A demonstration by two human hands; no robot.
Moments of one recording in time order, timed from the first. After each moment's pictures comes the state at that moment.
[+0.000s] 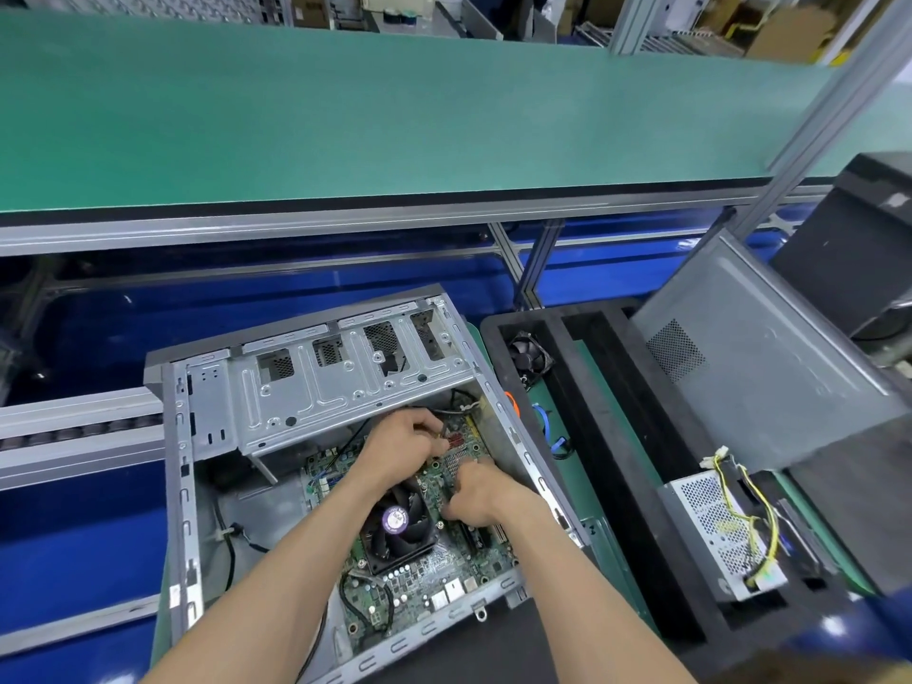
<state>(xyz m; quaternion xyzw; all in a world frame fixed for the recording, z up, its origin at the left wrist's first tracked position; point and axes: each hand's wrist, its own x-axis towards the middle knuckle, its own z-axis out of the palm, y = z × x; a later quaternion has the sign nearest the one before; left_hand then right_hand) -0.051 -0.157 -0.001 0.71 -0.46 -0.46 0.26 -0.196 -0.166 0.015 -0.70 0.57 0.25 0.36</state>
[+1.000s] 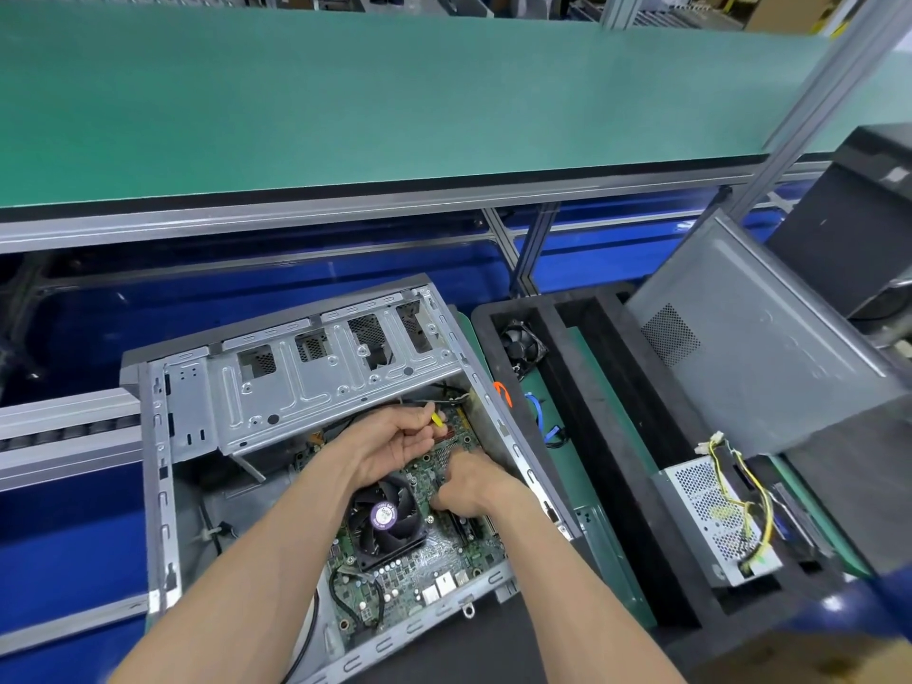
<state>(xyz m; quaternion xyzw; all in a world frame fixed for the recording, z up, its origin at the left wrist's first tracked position) -0.043 -0.169 -0.007 0.46 -0.09 -0.78 0.41 -0.200 -0.173 0.002 -0.69 0.58 0.21 0.38</state>
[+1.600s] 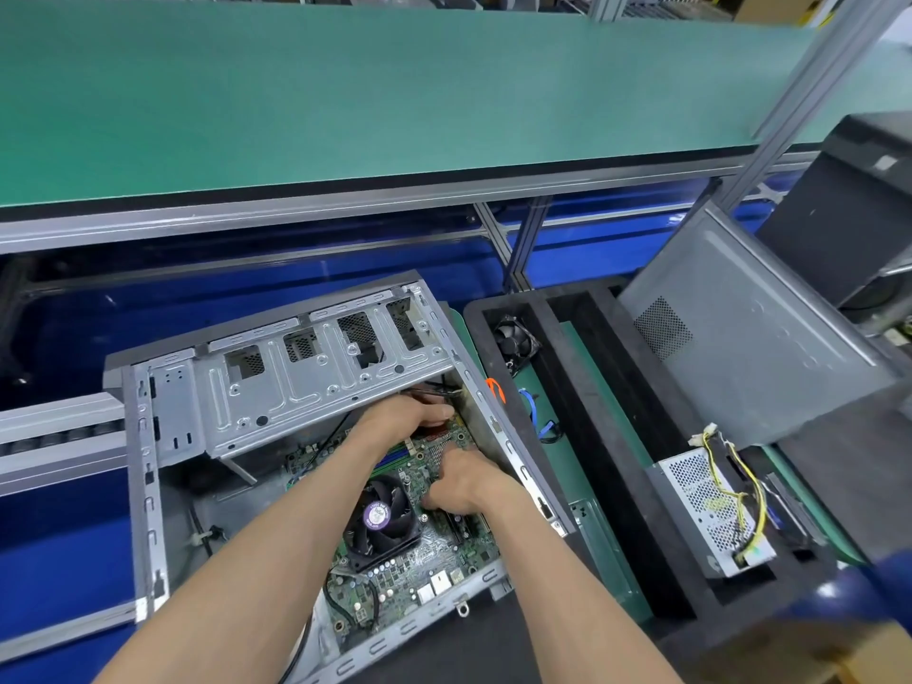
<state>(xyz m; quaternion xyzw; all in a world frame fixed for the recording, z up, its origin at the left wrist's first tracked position) -0.063 -0.201 -0.014 0.72 -0.35 -0.56 0.23 -0.200 -0.173 0.002 -0.69 0.58 0.22 0.38</state>
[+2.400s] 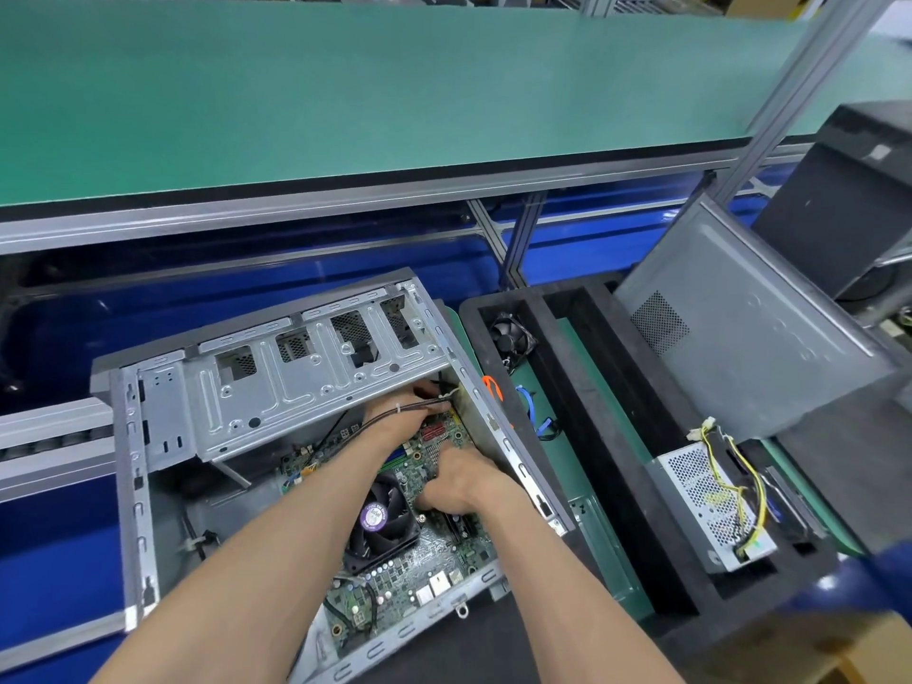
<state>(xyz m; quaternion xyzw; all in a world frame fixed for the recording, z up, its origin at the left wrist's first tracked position) -0.069 -0.212 -0.033 0.75 -0.44 -0.46 0.17 -0.196 -0.172 0.001 -0.68 0.58 0.23 0.37</state>
